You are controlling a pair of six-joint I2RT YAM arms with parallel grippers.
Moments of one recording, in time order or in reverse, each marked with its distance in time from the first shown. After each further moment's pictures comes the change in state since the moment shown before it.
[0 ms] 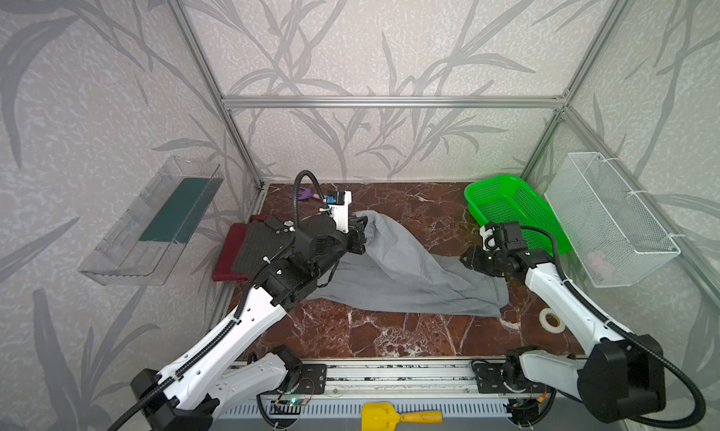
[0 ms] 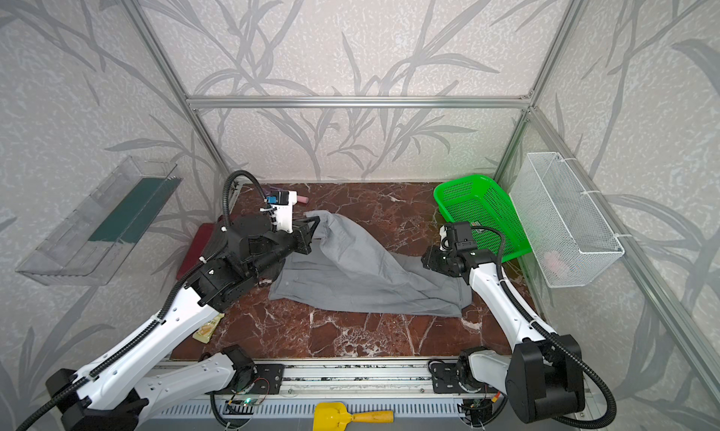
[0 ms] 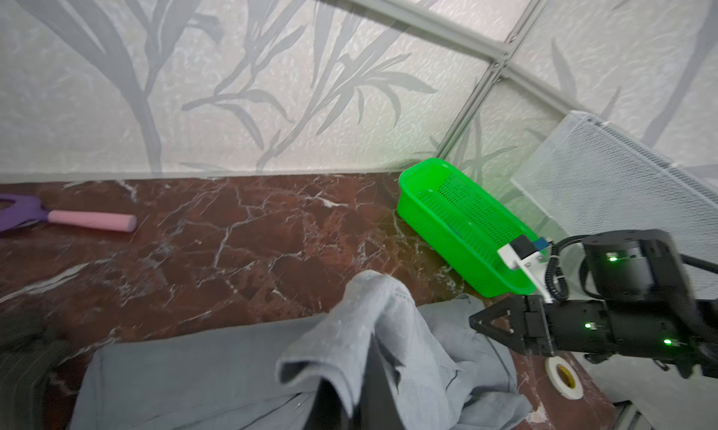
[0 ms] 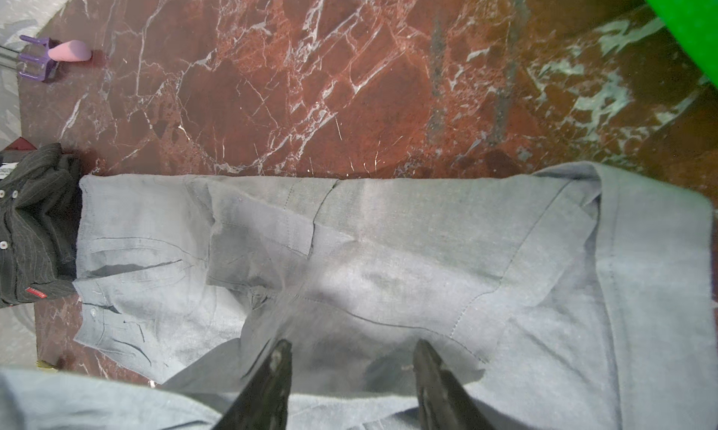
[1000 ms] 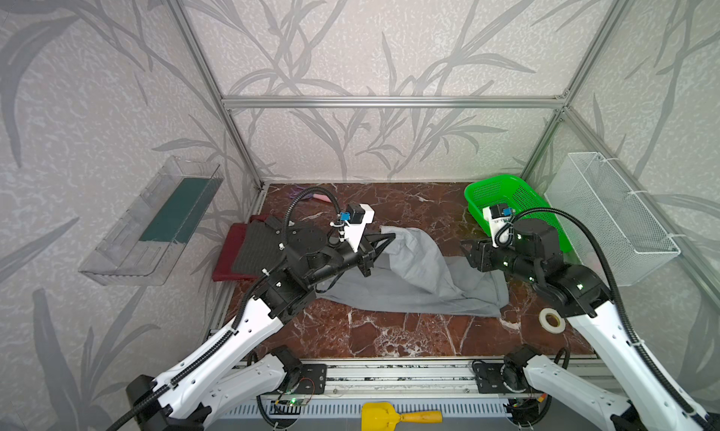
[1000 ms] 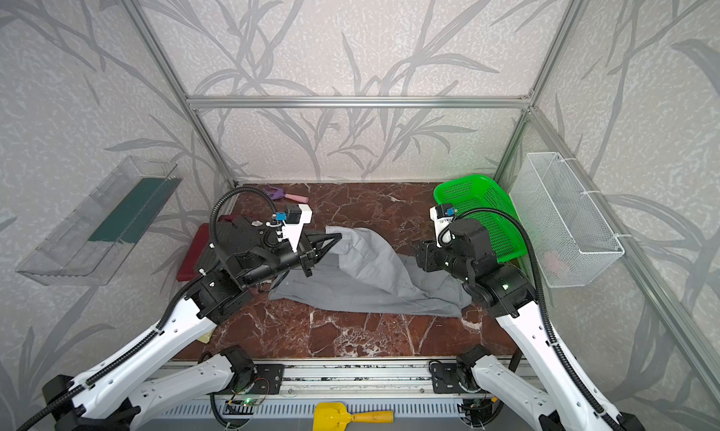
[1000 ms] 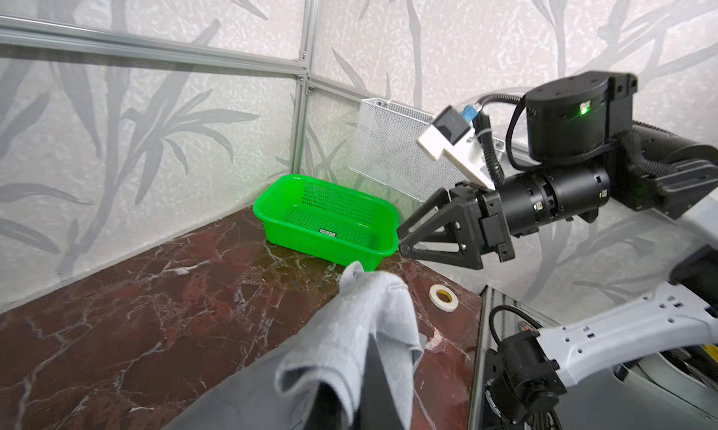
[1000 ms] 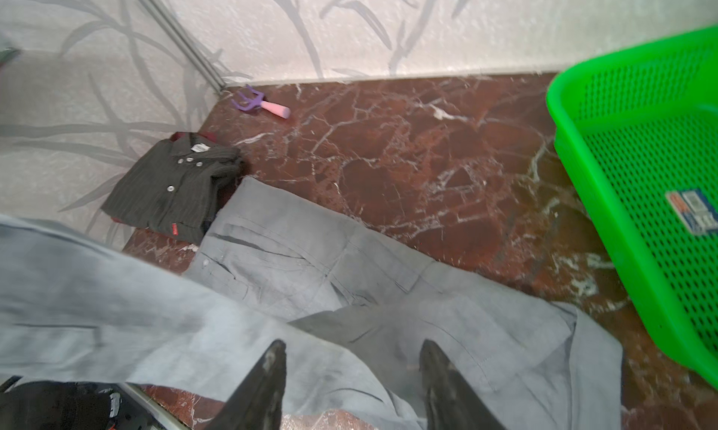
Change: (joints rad) left arm -0.054 -0.102 -0.116 0.296 0.439 0.189; right arm 0.257 -0.311 0.244 -0.172 0.124 -0.109
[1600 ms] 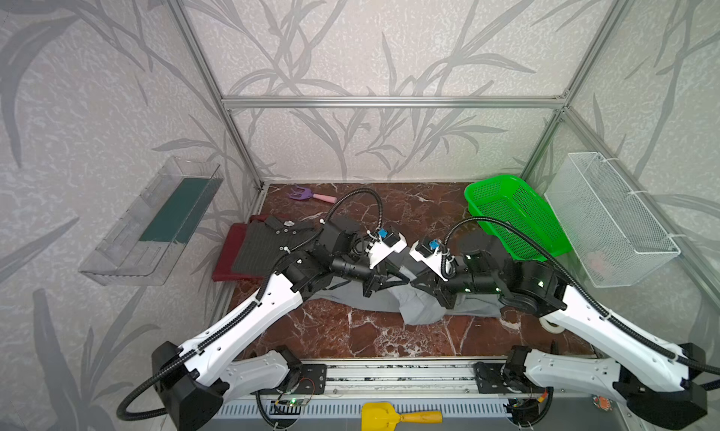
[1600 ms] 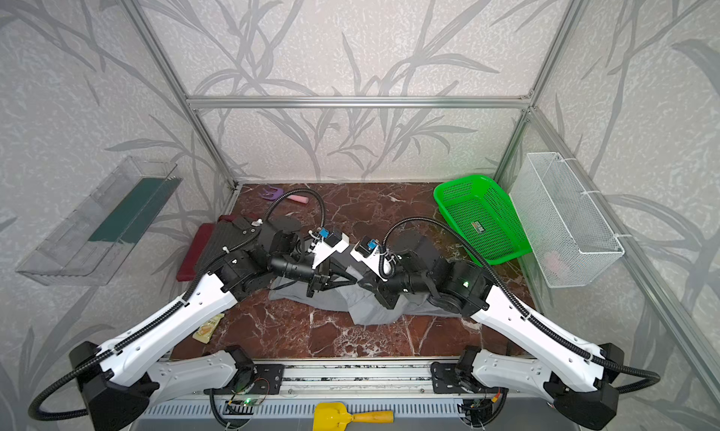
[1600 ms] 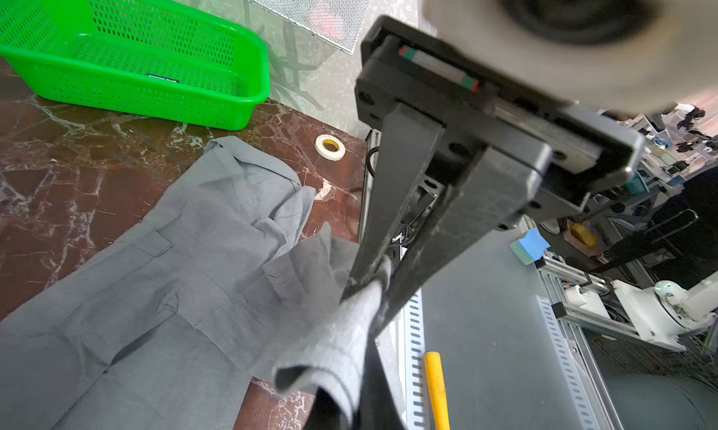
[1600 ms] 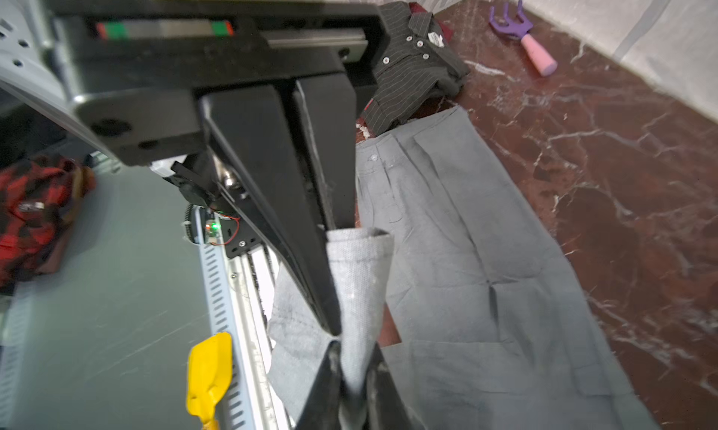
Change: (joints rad) left arm -0.004 0.207 0.151 -0.450 0.515 0.225; right arm 0.537 0.146 0.118 0.014 -0.116 -0.310
